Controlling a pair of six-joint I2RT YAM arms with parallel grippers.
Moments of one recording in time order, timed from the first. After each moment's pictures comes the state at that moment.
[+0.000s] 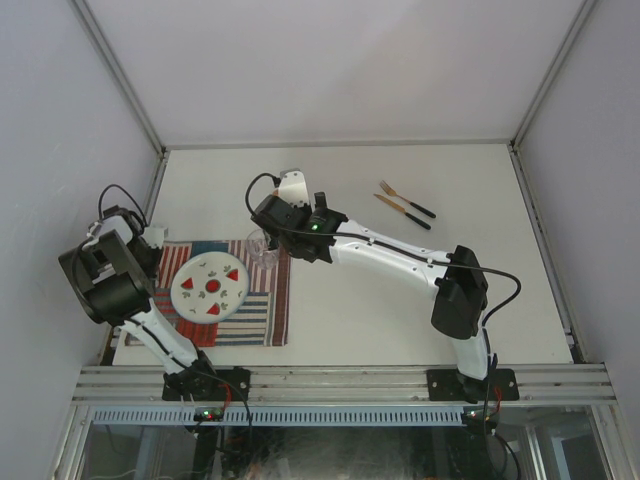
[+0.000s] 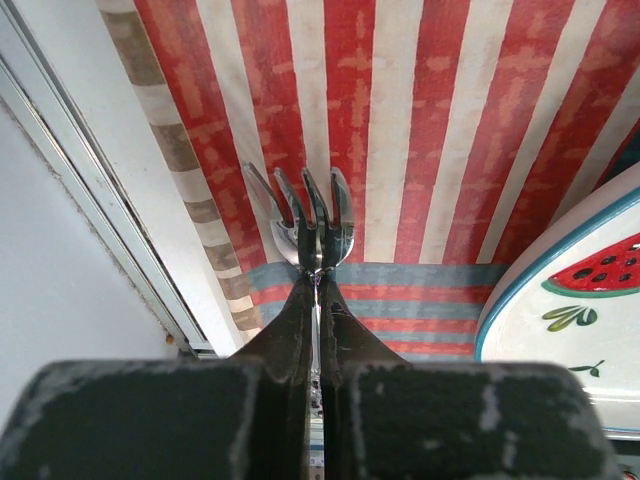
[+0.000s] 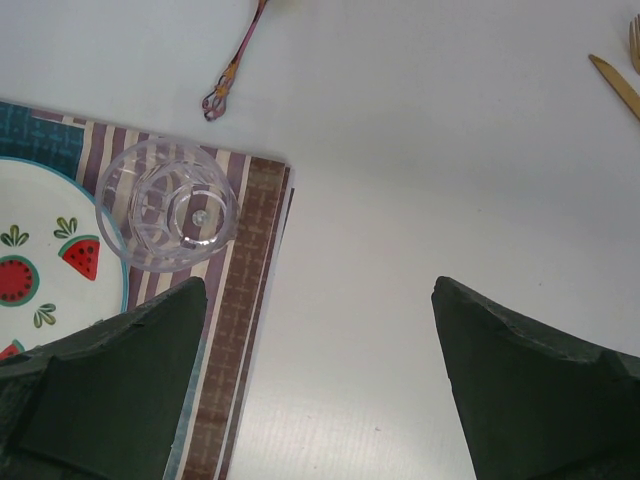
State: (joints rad) left arm 0.54 1.82 1.18 -0.85 -0.05 0.58; right arm 1.08 1.96 1.87 -0.80 0.67 0.61
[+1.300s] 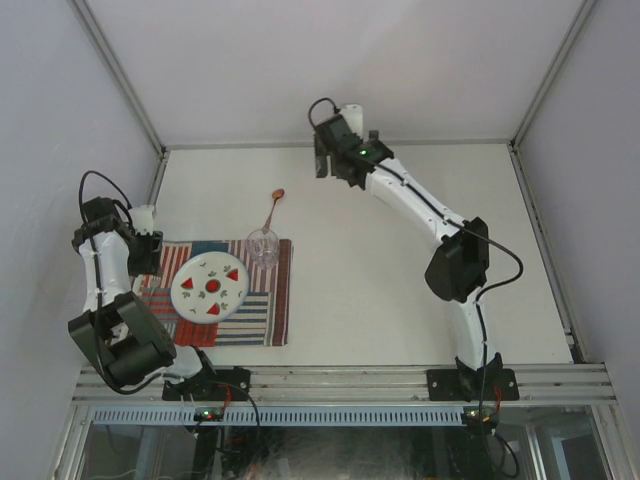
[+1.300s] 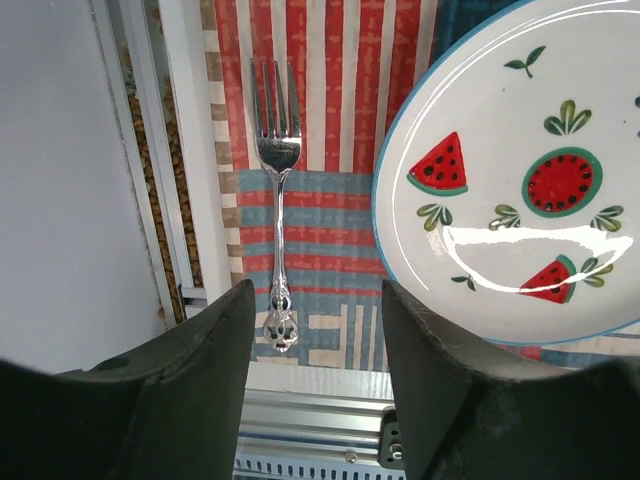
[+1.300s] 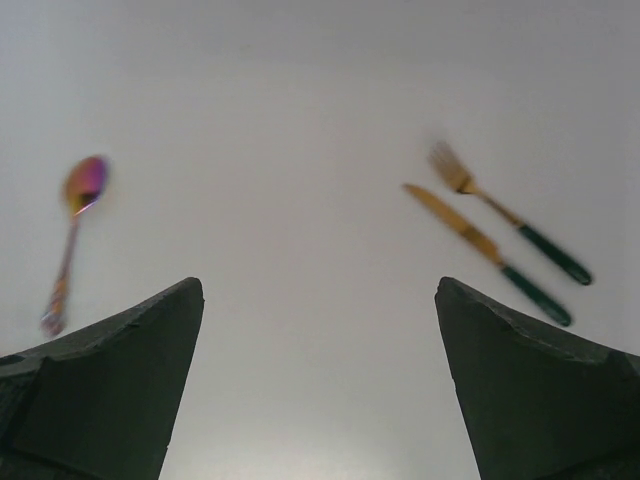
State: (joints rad) left arm 0.53 1.38 1.11 -0.91 0.10 0.50; right arm 0.69 2.11 2.18 -0.85 0.54 0.44
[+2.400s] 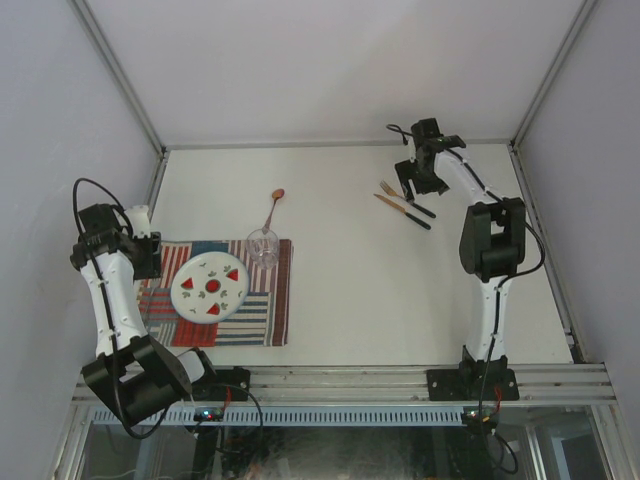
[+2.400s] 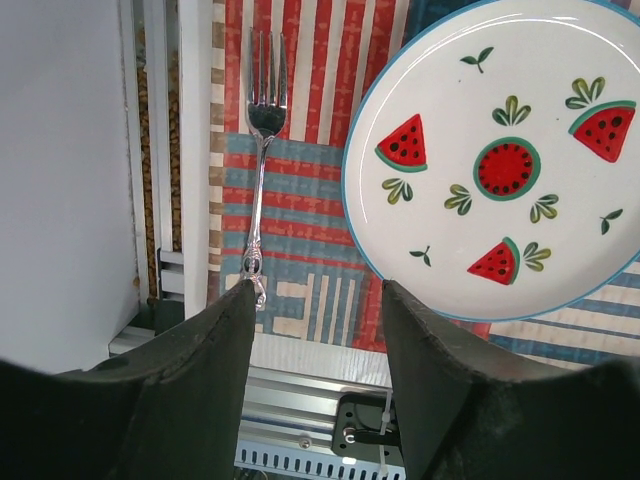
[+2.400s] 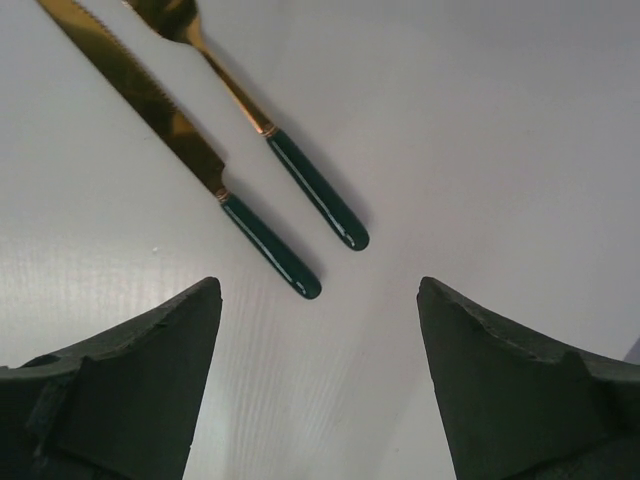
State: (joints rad) left arm 0.51 1.16 1.07 -0.97 0.09 0.37; right arm 0.20 2.14 1.91 -0.95 0.17 -0.11
